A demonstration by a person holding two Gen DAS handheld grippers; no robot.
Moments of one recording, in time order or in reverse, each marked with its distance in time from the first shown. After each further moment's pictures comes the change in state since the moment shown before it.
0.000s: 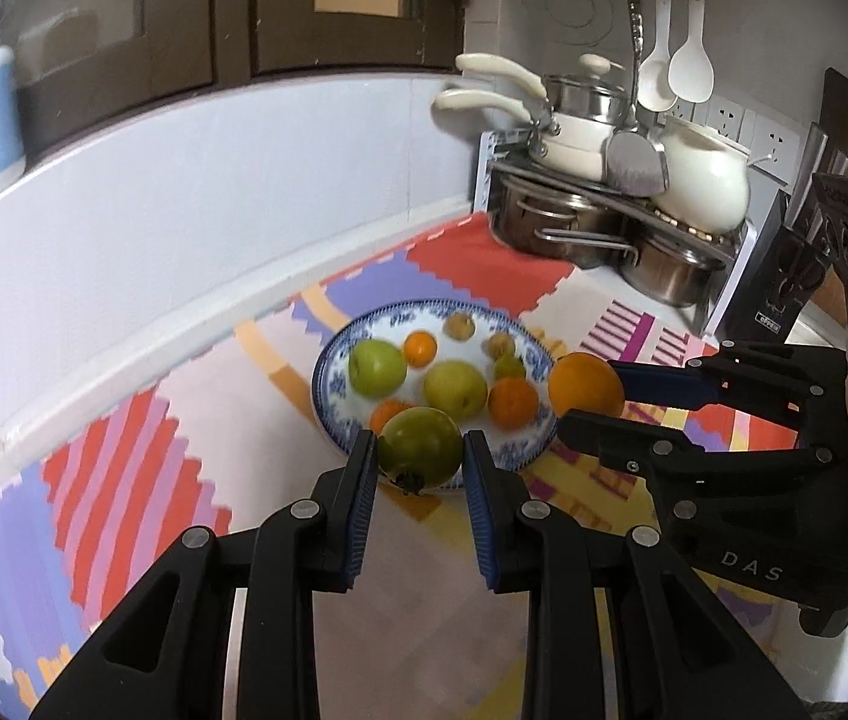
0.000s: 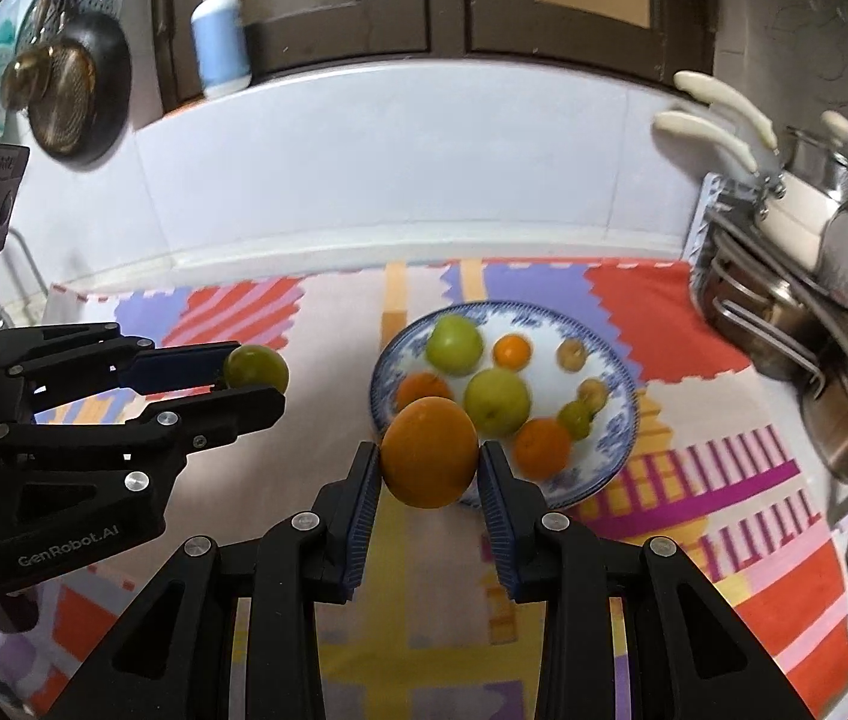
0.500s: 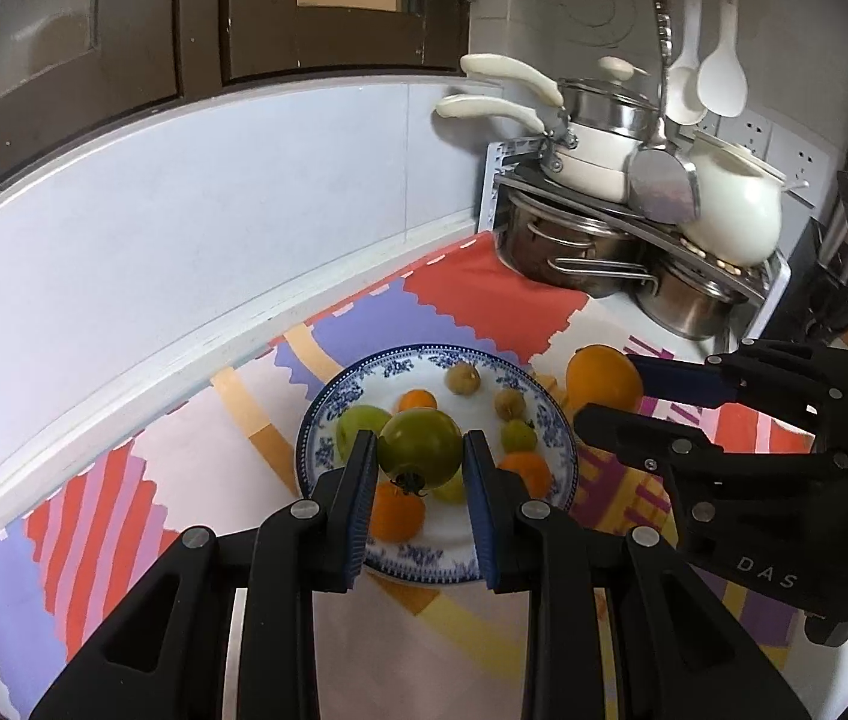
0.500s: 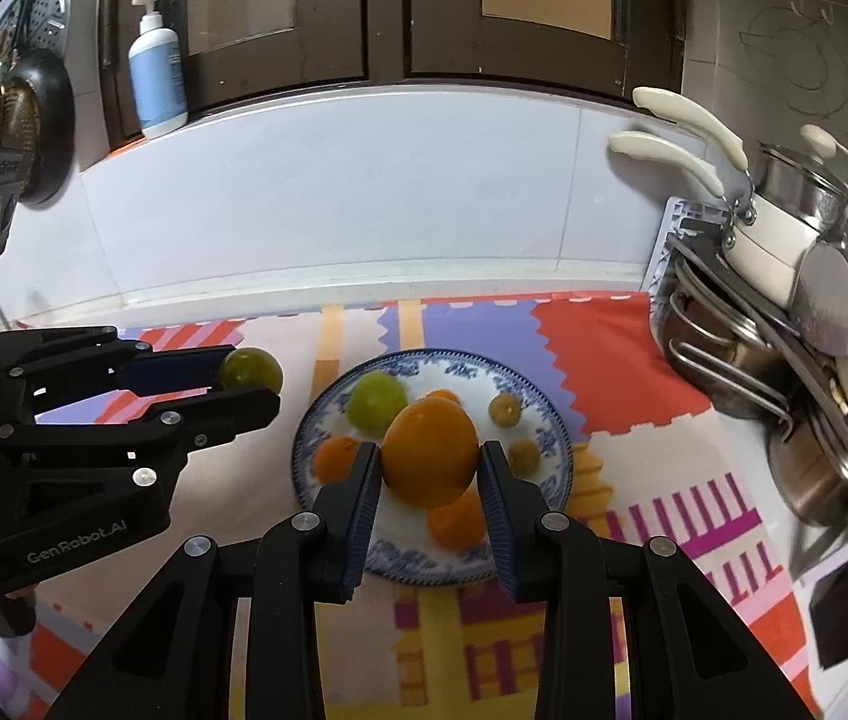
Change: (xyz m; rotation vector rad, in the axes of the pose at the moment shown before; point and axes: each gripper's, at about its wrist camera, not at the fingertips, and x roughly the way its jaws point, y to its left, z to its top) left arm 0.049 0.002 0.051 -0.017 0.020 -0.005; right arm 0.019 -0.043 0.040 0.007 -0.010 -0.047
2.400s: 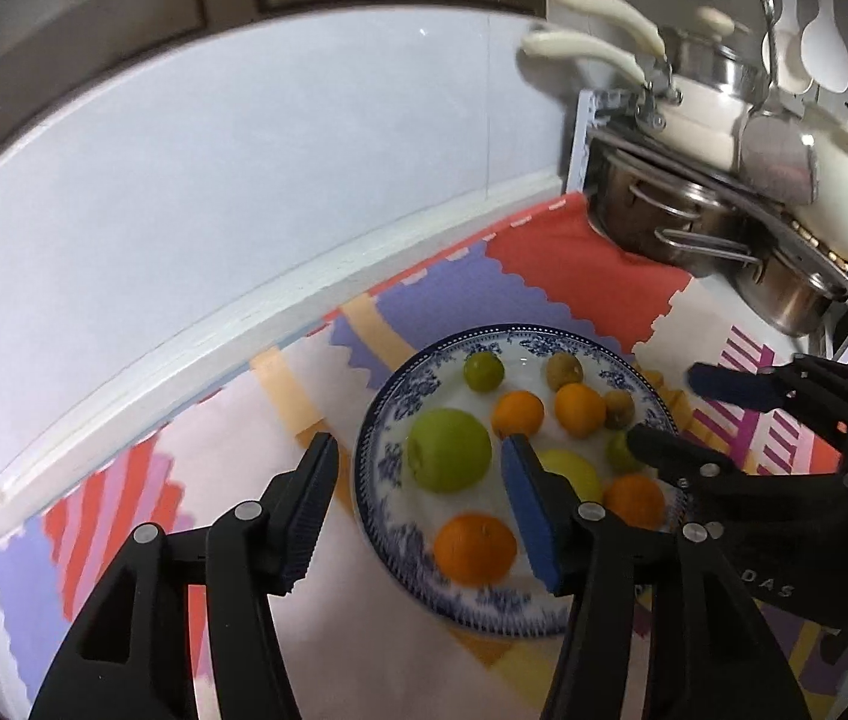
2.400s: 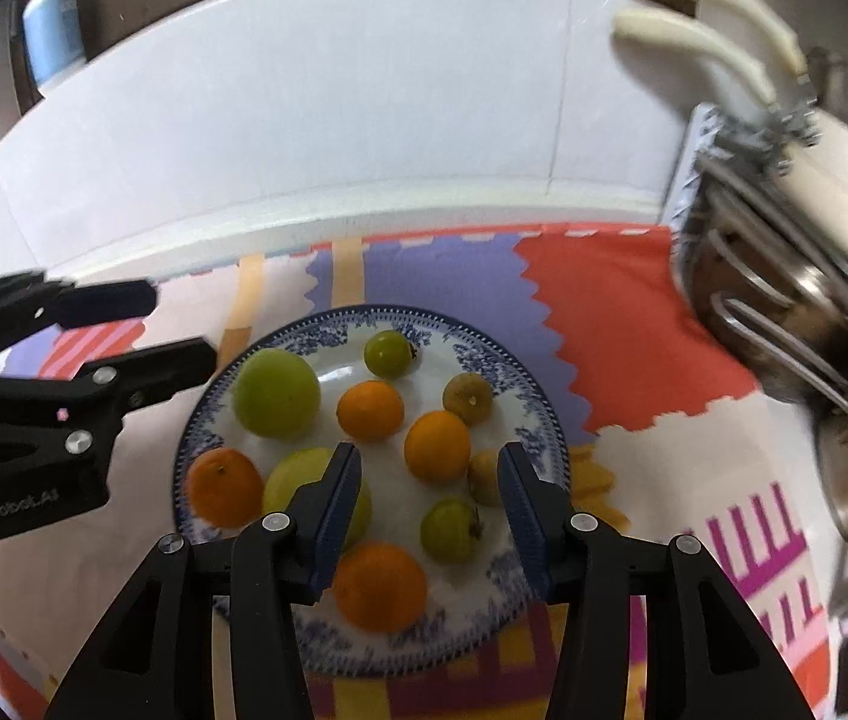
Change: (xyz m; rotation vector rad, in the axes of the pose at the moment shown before) left arm 0.053 0.025 0.008 -0.036 0.094 0.176; right arm 0.089 -0.038 -0.002 0.051 0.119 -0.033
